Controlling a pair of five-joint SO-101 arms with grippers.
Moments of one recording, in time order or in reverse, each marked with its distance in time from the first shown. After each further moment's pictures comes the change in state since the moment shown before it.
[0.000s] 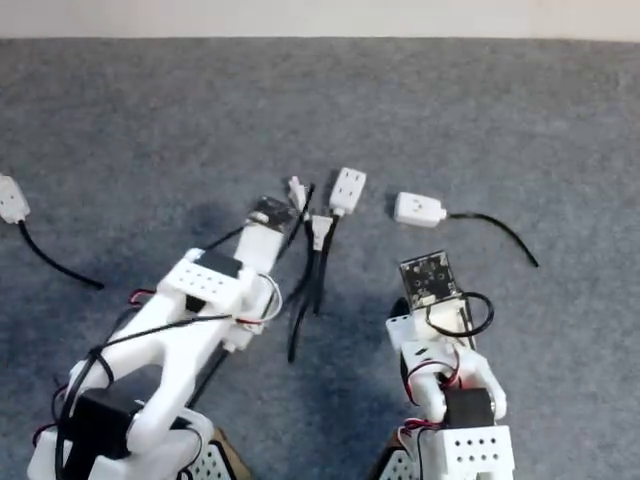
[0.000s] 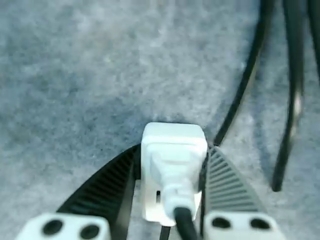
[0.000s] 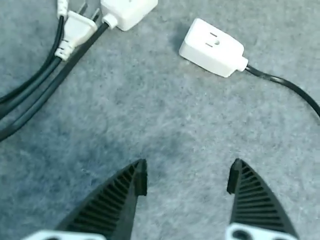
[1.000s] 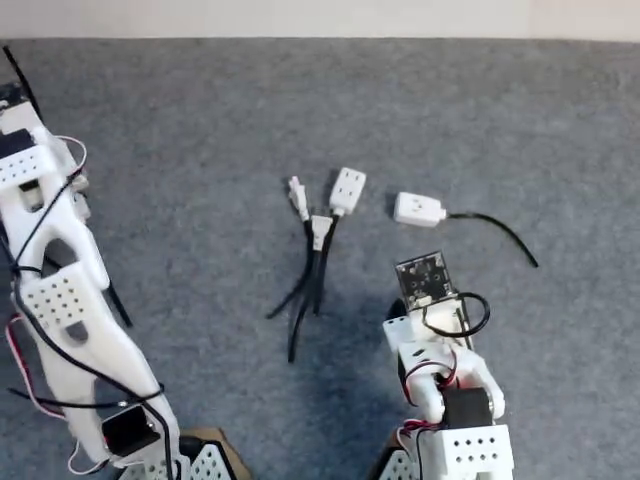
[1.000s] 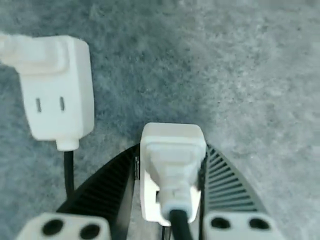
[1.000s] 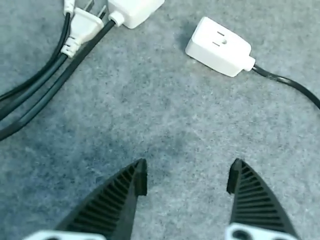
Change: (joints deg) left arm -43.7 74.3 -111.0 23.6 6.3; right arm -1.0 0.0 0.3 0.0 0.0
